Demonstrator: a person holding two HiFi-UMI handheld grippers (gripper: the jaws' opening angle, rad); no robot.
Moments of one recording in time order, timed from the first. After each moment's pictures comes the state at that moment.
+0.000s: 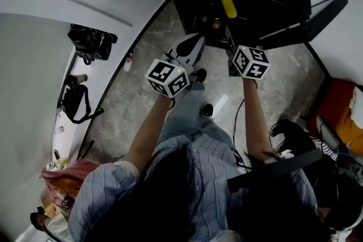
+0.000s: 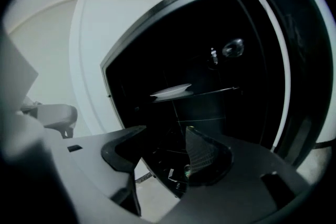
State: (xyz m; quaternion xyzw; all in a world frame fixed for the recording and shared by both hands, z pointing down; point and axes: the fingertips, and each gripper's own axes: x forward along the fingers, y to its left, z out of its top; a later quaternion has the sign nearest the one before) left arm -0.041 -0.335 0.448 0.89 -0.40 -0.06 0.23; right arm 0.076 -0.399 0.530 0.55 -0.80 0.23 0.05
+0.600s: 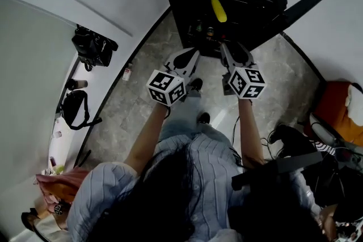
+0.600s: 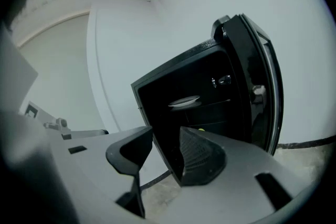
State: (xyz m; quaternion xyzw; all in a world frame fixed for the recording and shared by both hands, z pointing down) left arm -0.029 -0.263 0.443 0.89 -0.40 -0.01 0.21; right arm 0.079 -0.299 0.473 0.52 -0.82 0.23 0.00
